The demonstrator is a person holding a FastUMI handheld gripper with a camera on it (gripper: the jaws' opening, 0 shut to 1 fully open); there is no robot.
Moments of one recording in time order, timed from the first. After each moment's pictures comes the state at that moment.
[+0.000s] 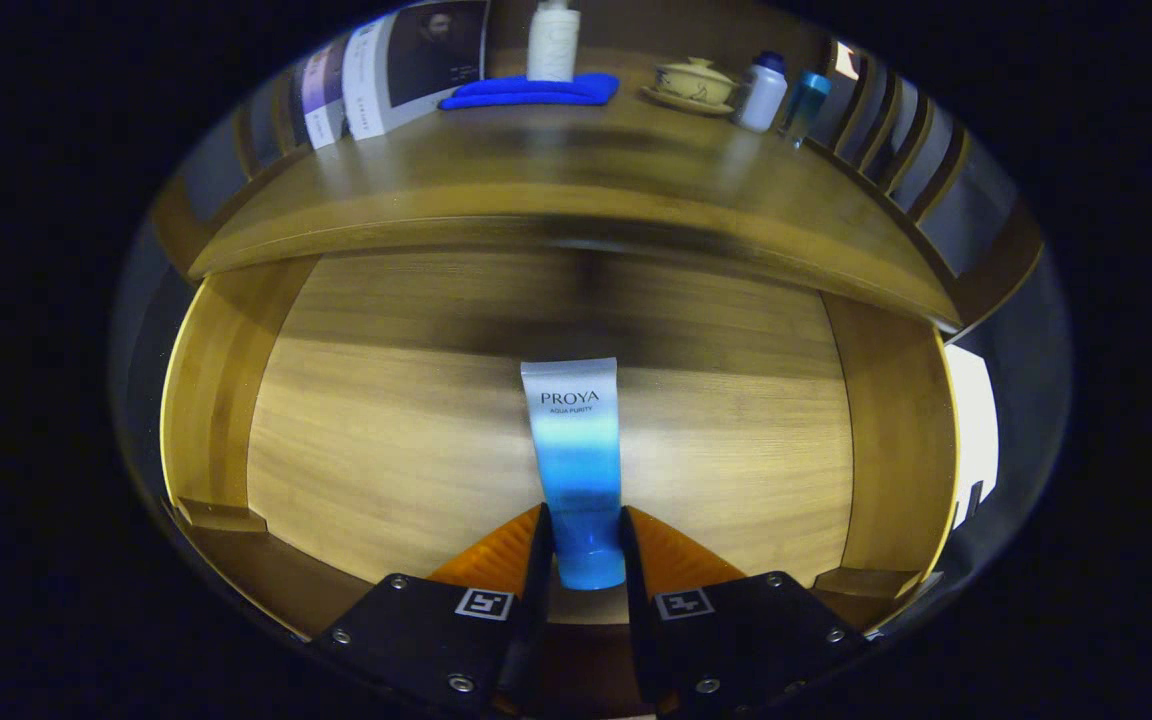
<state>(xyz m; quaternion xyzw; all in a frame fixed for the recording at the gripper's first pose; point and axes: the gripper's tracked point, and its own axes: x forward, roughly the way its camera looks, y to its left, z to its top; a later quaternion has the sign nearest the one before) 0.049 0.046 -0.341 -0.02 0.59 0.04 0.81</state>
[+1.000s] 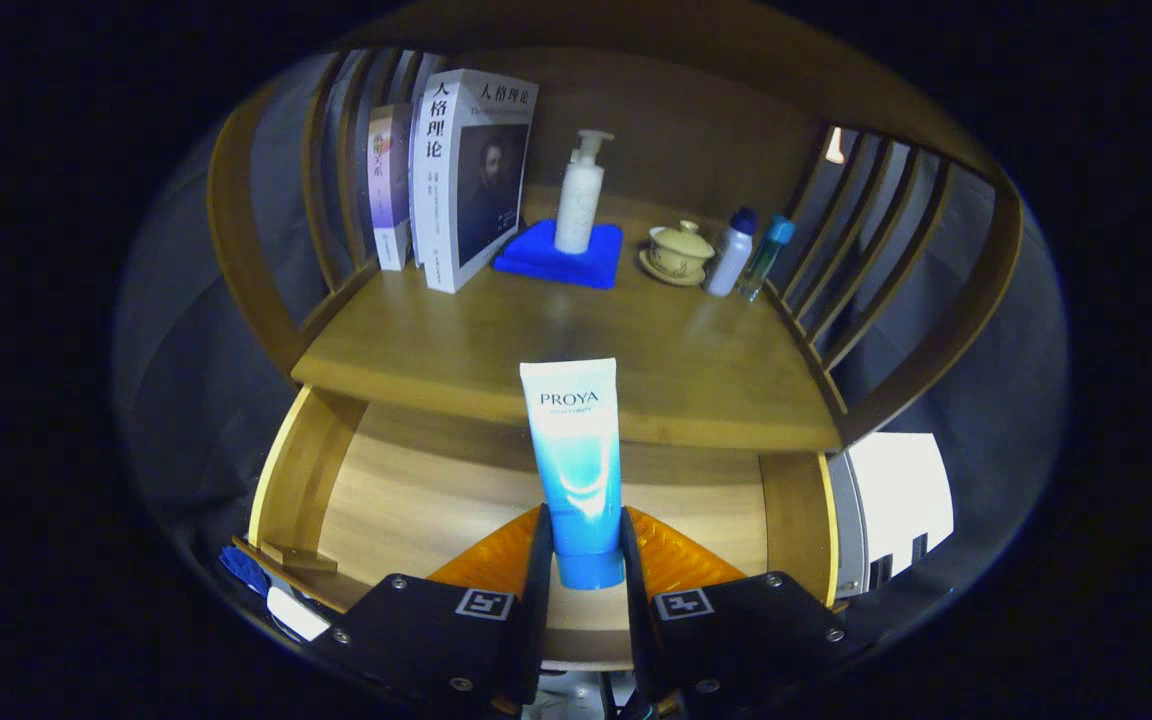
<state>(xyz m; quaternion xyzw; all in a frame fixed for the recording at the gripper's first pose) 0.116 0.054 -0.205 -0.04 0.45 0.03 0.89</state>
